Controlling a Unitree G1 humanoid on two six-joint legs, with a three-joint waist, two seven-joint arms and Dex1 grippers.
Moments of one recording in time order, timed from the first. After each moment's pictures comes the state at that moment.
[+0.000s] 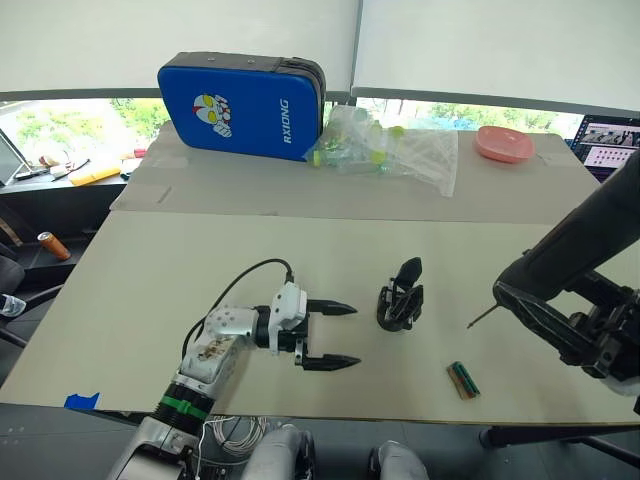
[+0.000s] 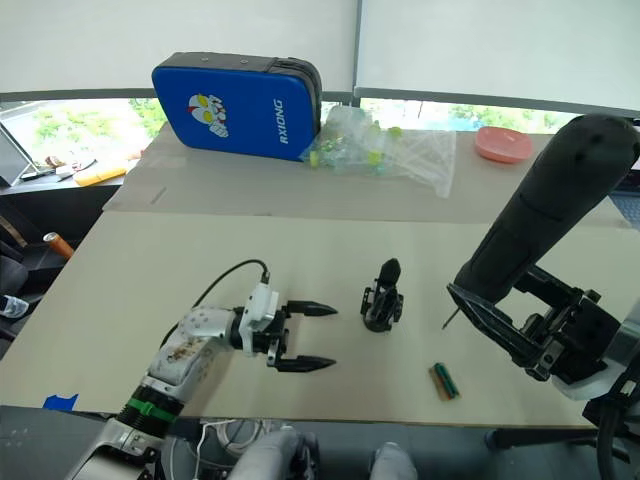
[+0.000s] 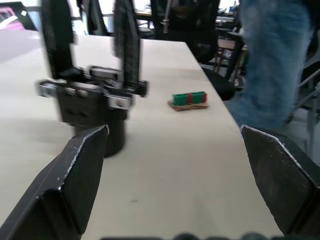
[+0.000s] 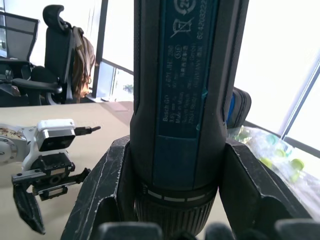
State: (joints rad) left arm -0.38 0.35 -0.25 0.13 -0.37 0.03 -1.26; right arm 0.36 -0.75 -0.68 -0.78 0.97 0.16 0.74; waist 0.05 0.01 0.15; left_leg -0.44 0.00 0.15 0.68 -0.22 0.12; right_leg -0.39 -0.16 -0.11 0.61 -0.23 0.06
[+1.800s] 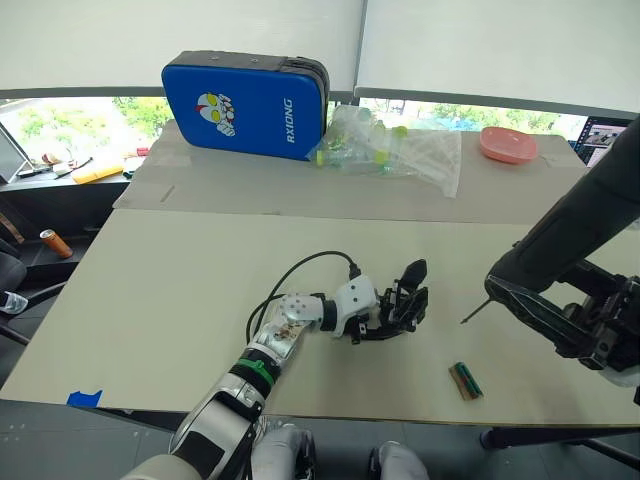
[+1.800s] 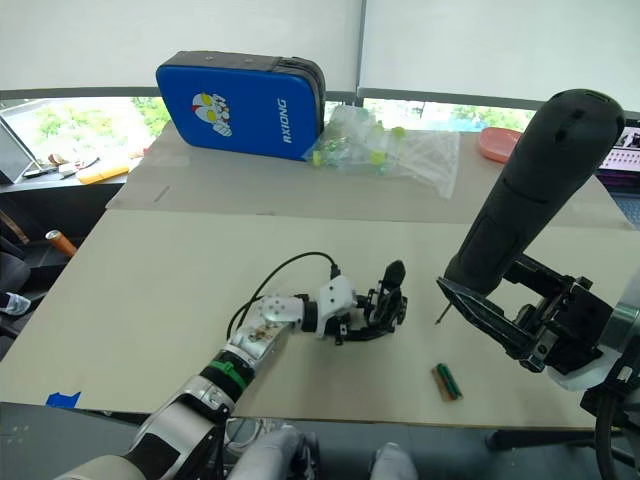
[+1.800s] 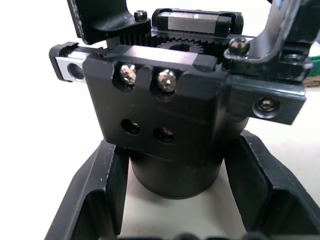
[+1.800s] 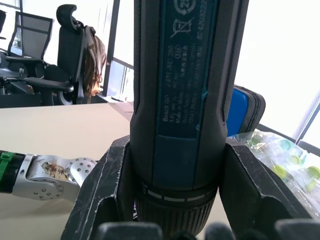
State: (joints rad) left arm -0.64 0.04 -0.37 0.64 -0.02 -0.15 -1.00; right arm 0.33 -0.77 -0.70 -0.81 1.00 0.24 0.73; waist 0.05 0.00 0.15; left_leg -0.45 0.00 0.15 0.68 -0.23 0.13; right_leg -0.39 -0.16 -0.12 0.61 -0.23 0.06
